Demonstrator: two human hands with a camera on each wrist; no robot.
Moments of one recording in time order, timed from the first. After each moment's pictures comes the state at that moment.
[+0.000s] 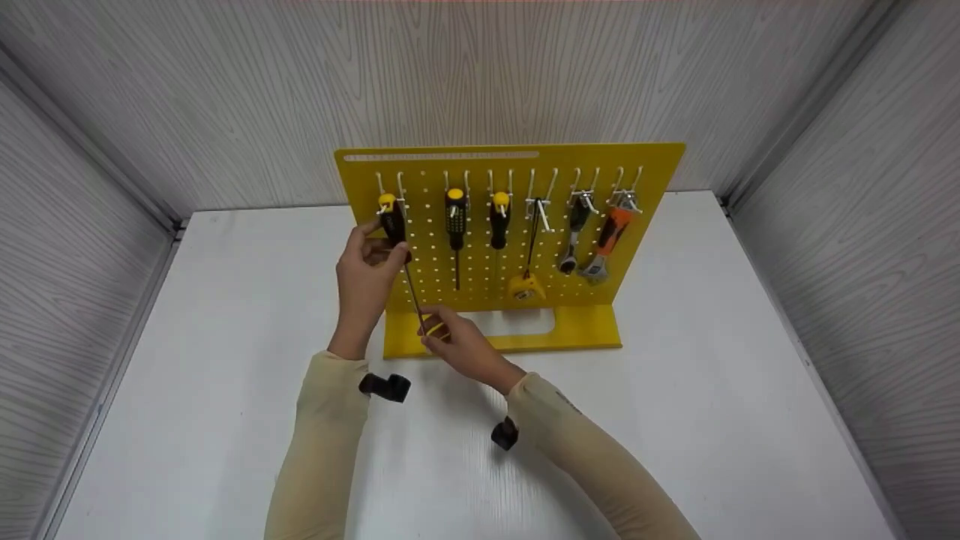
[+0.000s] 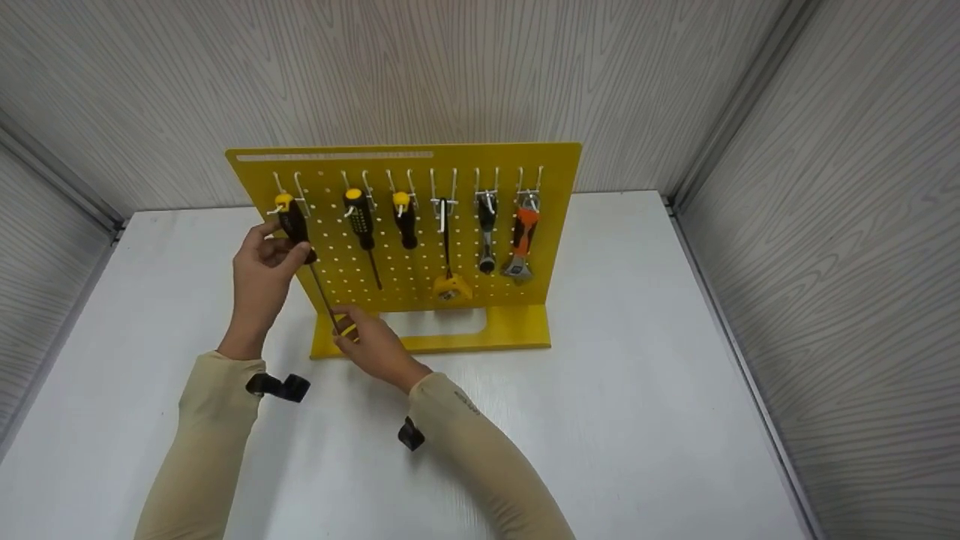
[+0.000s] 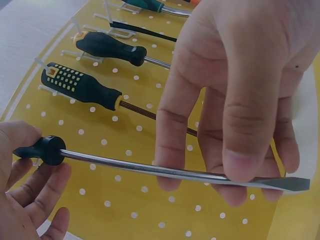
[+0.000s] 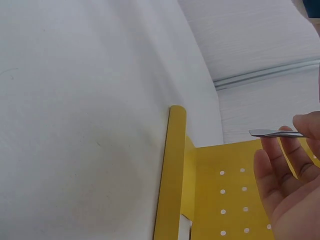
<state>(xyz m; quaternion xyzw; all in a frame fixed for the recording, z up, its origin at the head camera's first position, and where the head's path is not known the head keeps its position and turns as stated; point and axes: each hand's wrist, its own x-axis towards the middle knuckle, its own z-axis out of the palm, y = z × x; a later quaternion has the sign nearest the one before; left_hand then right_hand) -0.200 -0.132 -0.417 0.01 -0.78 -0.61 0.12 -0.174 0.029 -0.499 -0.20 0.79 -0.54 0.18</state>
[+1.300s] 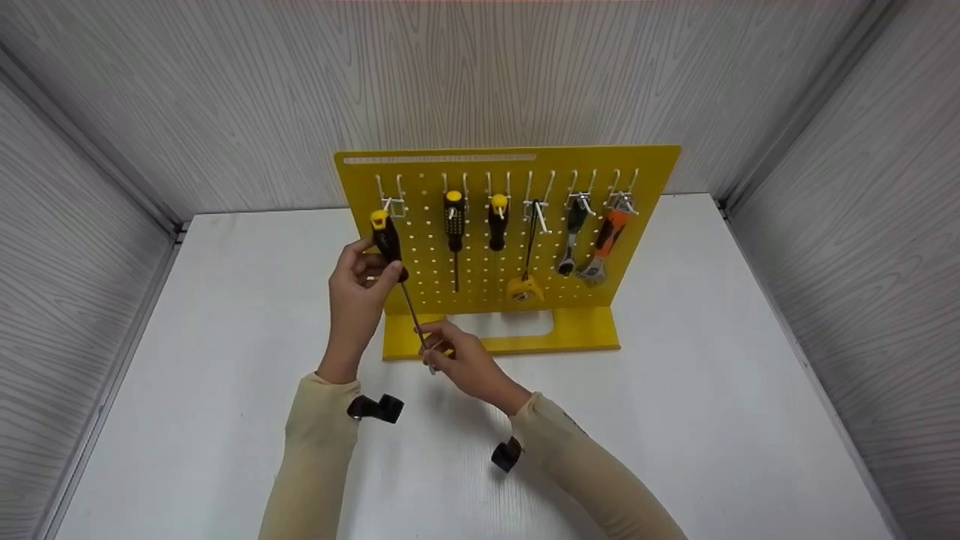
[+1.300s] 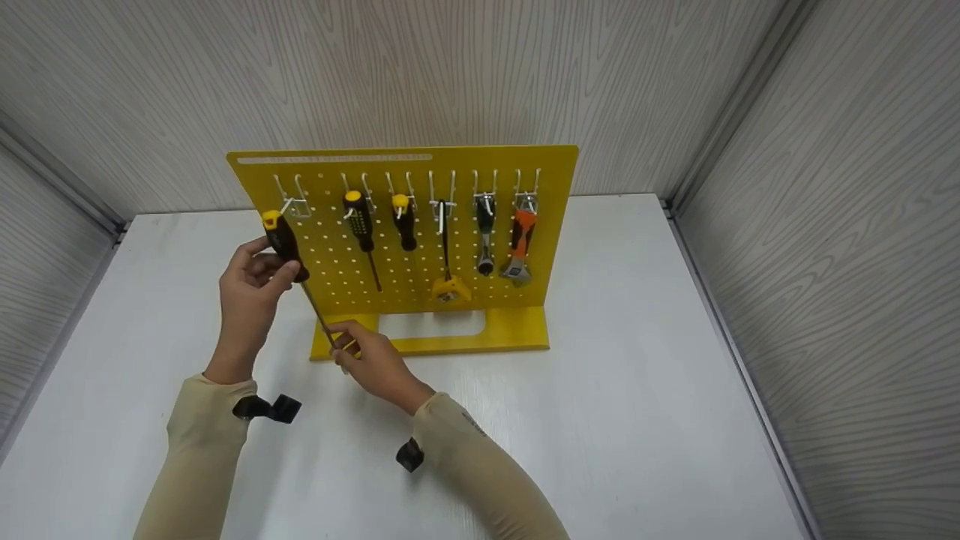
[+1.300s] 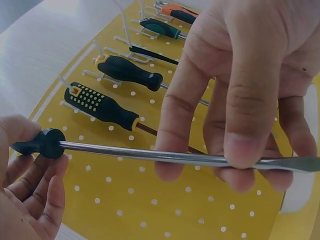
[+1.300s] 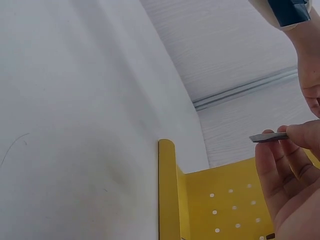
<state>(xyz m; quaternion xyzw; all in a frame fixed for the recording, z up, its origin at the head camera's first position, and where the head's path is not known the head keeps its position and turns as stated) -0.173 -0.136 -0.419 -0.02 -0.76 -0.64 0.15 -0.148 0.035 -0.498 -0.19 0.77 -0.58 0.18</state>
